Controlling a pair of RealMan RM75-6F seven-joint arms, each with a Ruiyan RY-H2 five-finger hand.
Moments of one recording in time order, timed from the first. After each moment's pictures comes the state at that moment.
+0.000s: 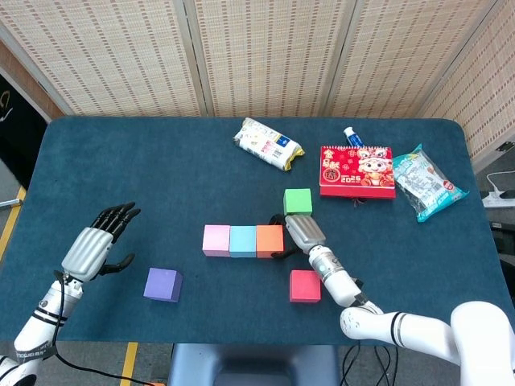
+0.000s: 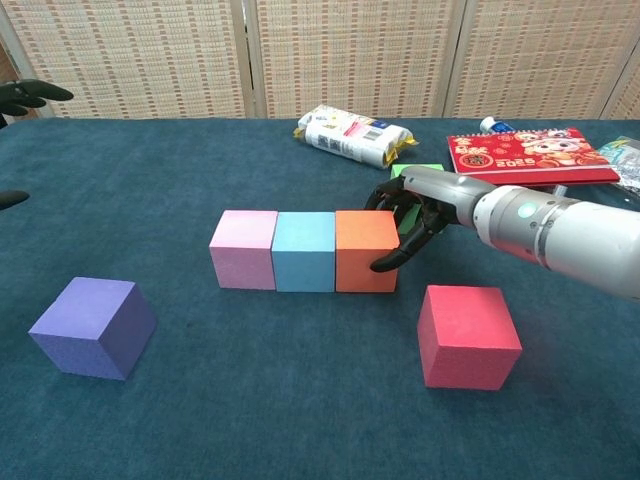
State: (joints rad) left arm -0.45 -1.20 -0.06 -1.55 1.55 1.25 -0.15; right arm 0.82 -1.68 0.24 -1.35 -0.90 0.80 -0.15
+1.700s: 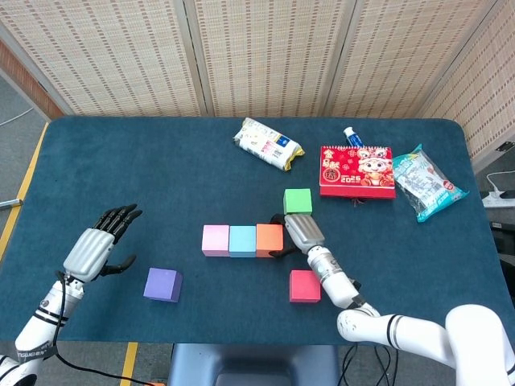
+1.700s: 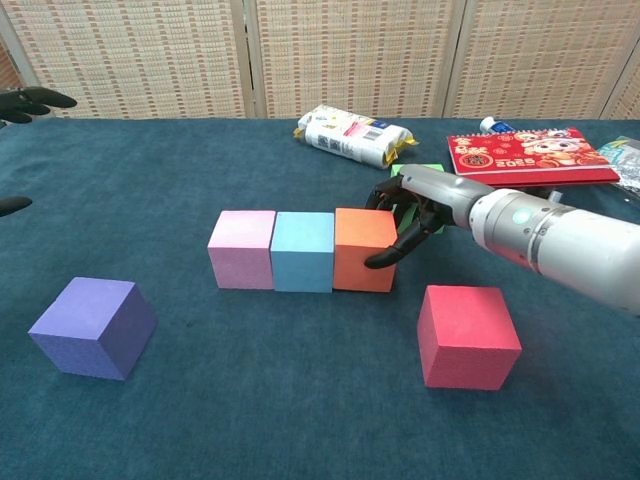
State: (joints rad) left arm -0.45 -1.20 -0.05 -1.54 1.55 1.24 -0.17; right arm 0.81 -1.73 0.24 -1.31 -0.95 0.83 -0.14
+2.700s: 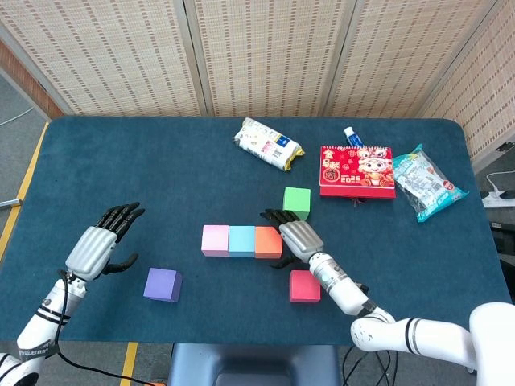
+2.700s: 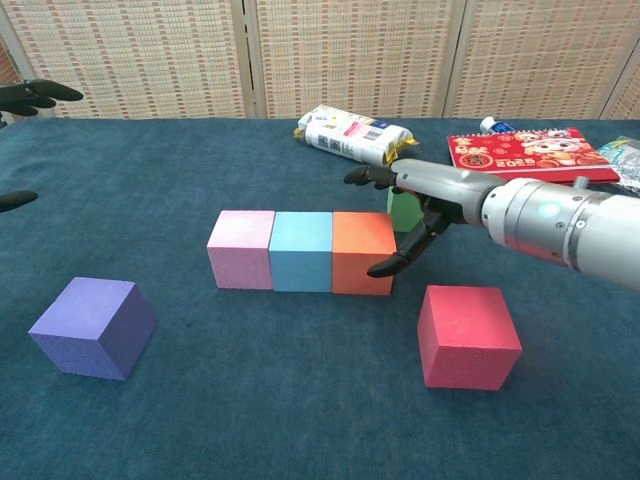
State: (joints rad) left arm -0.46 -1.20 -0.06 -1.55 1.55 1.24 -0.15; right arm 0.79 -1.58 0.20 -1.52 -1.05 0.83 -0.17
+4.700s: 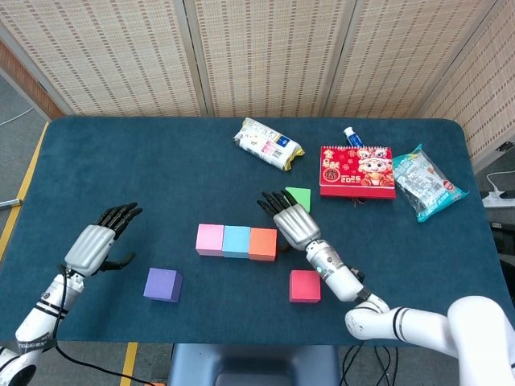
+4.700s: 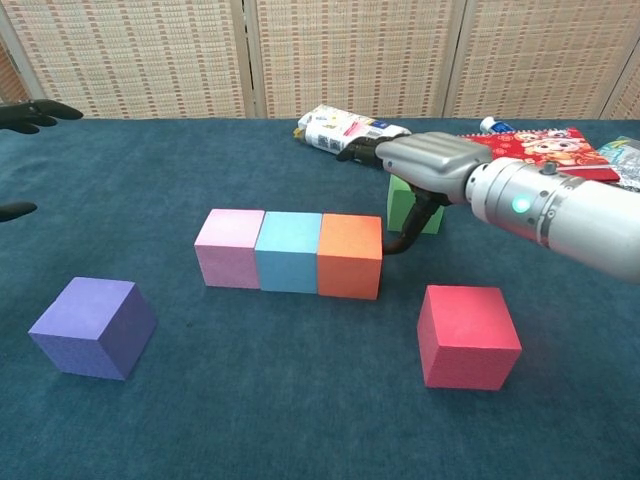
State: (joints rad) left arm -0.49 -1.21 -0.05 -1.47 1.54 1.16 -0.24; right arm 0.86 -1.65 0.17 -1.31 -1.17 0.91 -0.37
